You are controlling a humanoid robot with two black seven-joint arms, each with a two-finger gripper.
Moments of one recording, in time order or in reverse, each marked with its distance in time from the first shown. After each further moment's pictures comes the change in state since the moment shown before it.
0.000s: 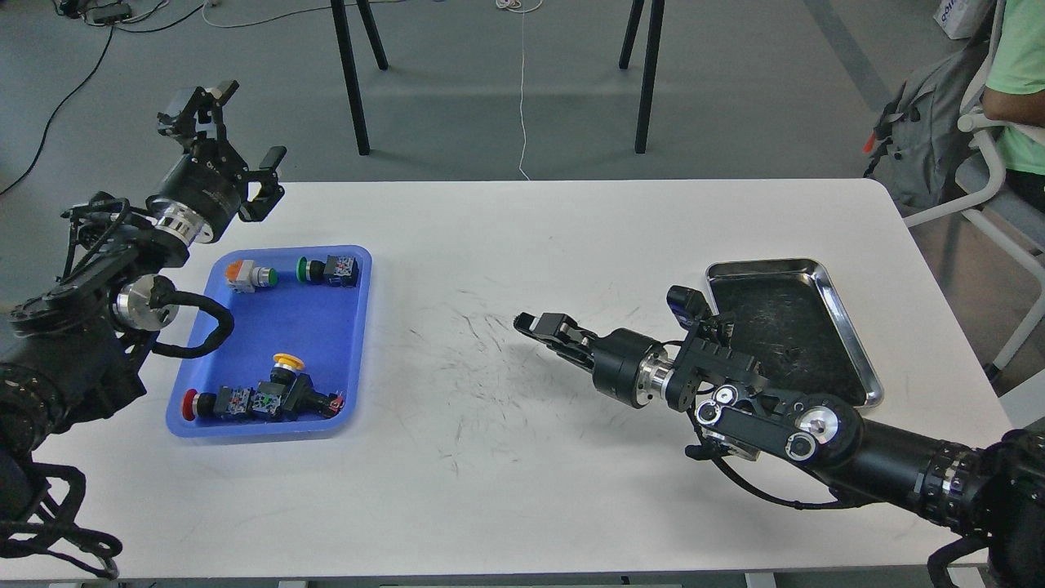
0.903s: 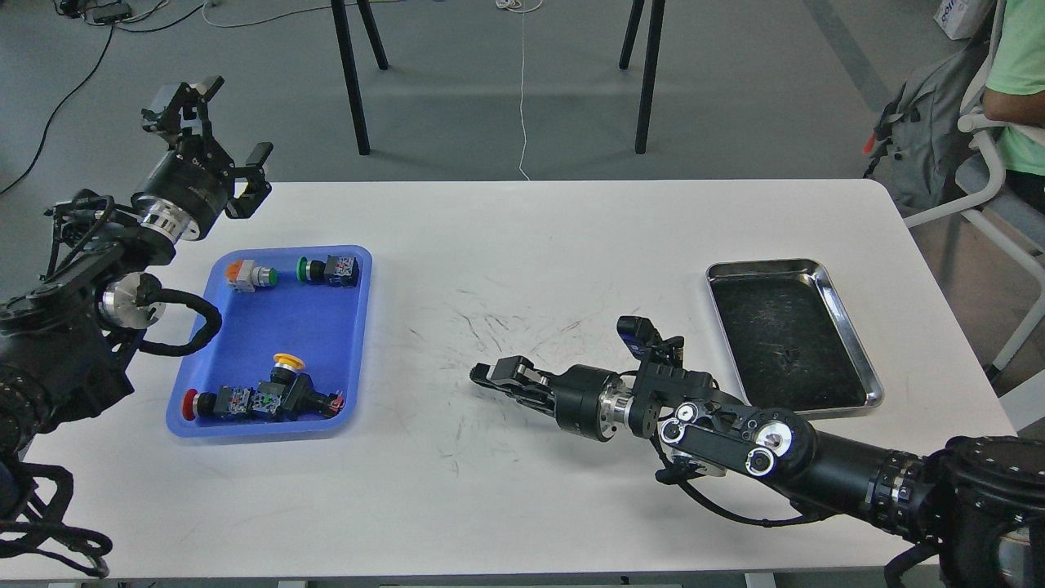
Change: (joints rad) left arm 0.000 0.025 -0.002 -0.003 -0.001 0.000 0.000; right arm -0.008 0.096 -0.041 -0.076 0.002 0.102 -0.003
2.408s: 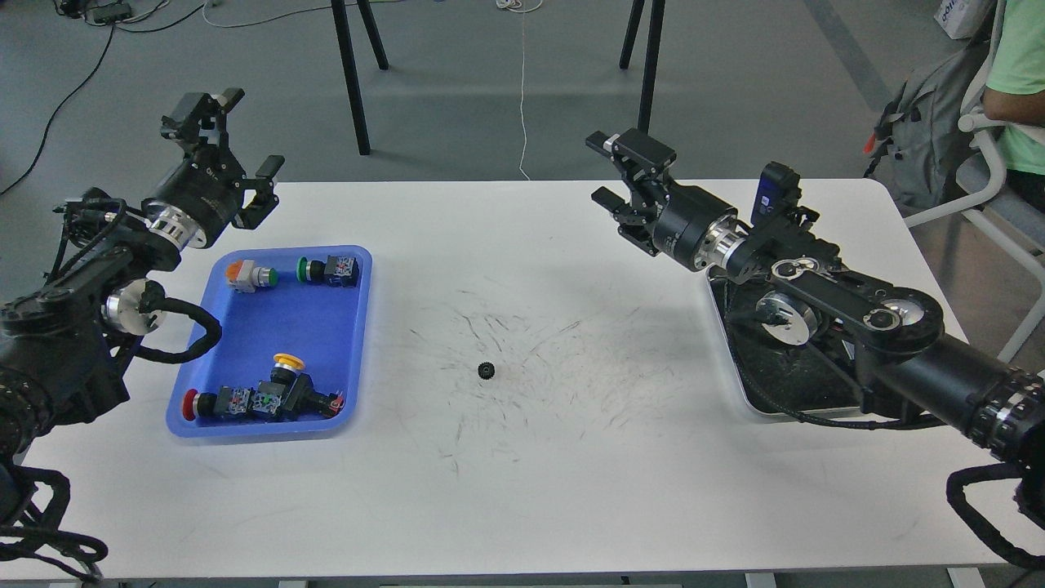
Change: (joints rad) left arm 0.005 -0.001 0.014 -0.011 0.150 0.000 0.000; right arm 0.138 -0.262 0.355 0.014 0.330 0.016 -0.011
